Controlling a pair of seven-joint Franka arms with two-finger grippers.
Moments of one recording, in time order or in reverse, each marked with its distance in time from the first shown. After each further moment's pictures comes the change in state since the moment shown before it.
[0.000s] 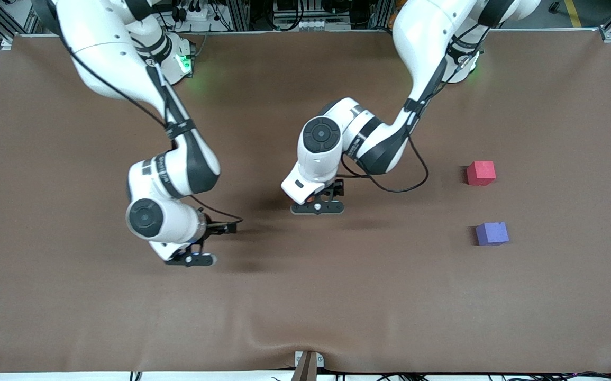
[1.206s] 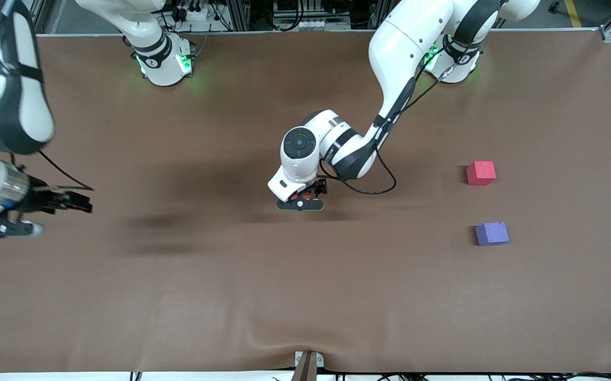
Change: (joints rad) left arm -0.063 0.122 -0.003 0.012 -0.003 0.069 -0.017; right arm -0.388 -0.484 -0.020 -0.311 -0.116 -0.096 -0.407
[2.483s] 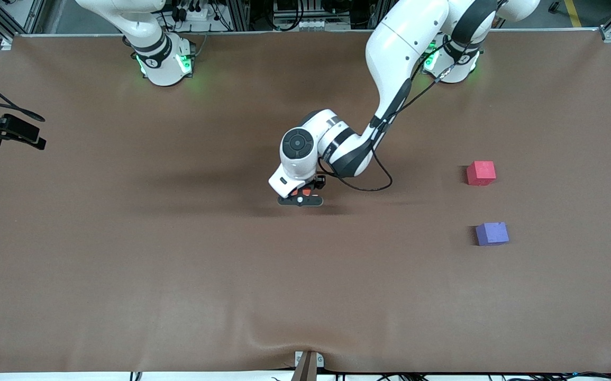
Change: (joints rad) left arm -0.009 0.002 -0.007 -0.043 -0.020 0.000 0.000; right arm -0.001 -0.211 0.019 0.159 -0.023 -0.361 0.122
